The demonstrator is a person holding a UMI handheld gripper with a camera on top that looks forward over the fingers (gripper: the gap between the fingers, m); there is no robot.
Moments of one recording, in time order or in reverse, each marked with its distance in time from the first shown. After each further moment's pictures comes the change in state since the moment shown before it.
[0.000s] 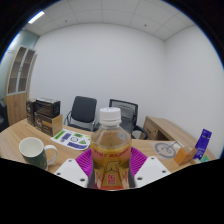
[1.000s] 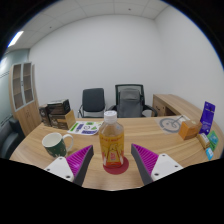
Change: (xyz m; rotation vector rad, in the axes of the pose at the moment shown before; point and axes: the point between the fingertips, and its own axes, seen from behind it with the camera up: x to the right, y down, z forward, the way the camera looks) arm 0.004 0.038 -0.085 -0.169 -0.149 0.217
